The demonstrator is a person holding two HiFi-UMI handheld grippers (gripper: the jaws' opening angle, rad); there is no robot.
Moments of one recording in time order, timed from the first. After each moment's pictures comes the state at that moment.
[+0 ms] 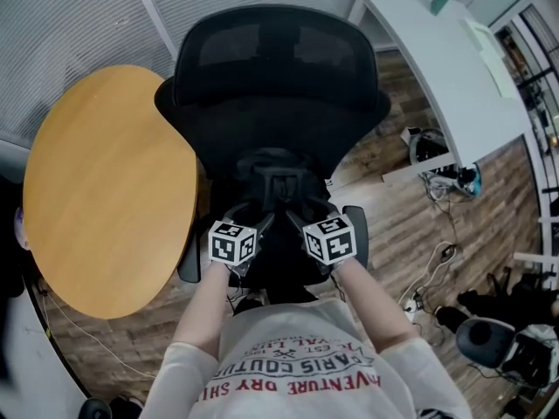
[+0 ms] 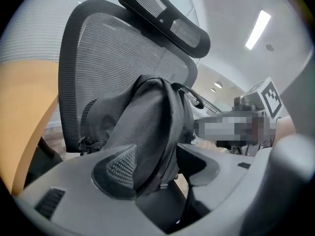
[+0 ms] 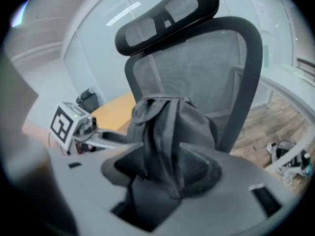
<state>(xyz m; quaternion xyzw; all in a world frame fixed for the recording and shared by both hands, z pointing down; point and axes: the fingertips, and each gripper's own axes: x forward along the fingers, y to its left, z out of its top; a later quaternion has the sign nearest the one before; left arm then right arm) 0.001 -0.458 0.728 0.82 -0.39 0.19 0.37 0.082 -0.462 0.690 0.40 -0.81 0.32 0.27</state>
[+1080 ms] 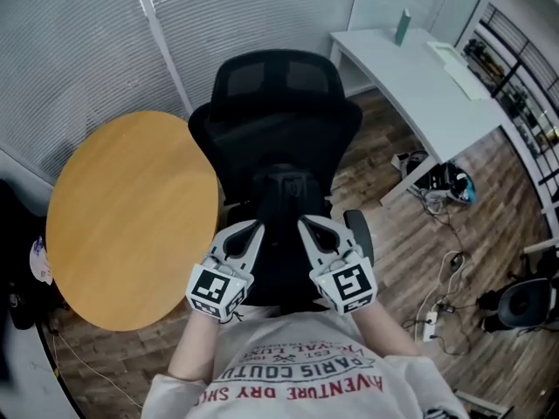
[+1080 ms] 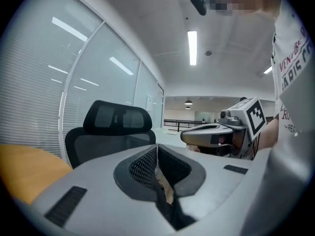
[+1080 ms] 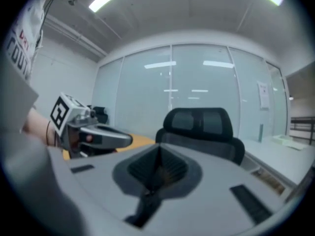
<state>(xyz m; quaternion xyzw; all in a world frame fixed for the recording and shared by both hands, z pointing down) -0.038 -0.350 0.439 0.93 -0.37 0.04 0.06 0.036 -0.345 0.432 0.46 -0.88 0.01 0.10</state>
